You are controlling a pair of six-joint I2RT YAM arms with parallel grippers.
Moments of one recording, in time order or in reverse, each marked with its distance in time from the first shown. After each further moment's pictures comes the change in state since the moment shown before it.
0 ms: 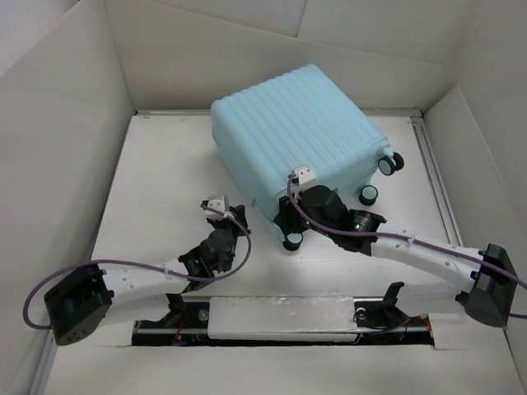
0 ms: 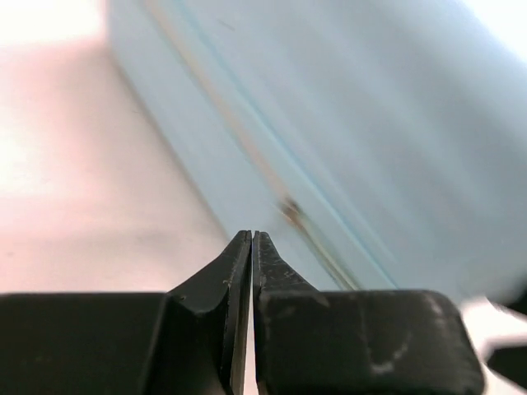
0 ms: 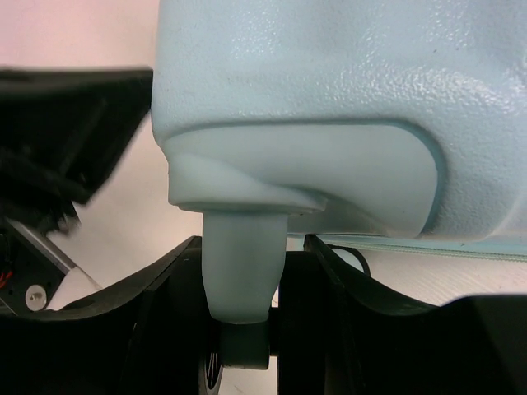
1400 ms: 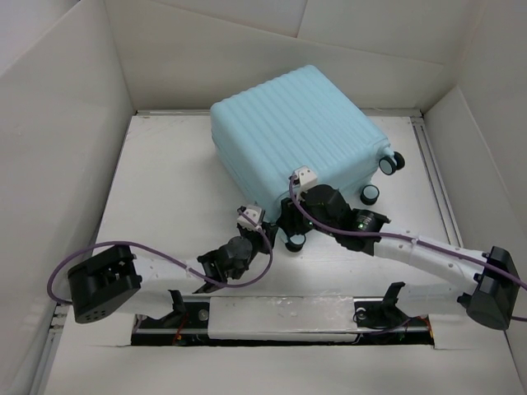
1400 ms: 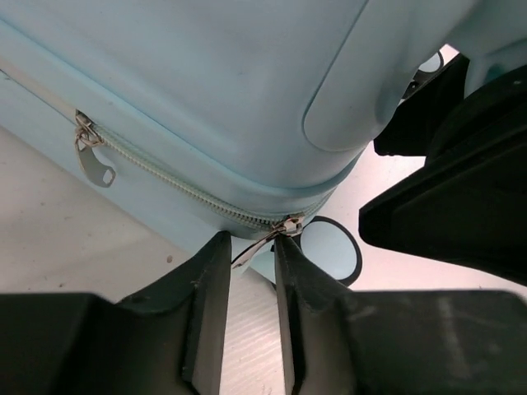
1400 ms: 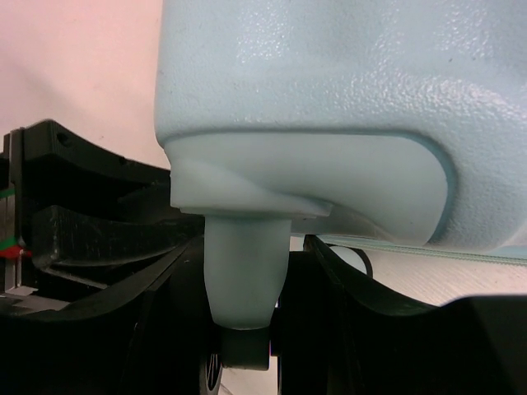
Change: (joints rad) left arm -0.085 0.190 0.027 0.089 0.279 0.058; right arm -0.017 -0.024 -0.005 -0.037 -0.060 -0.027
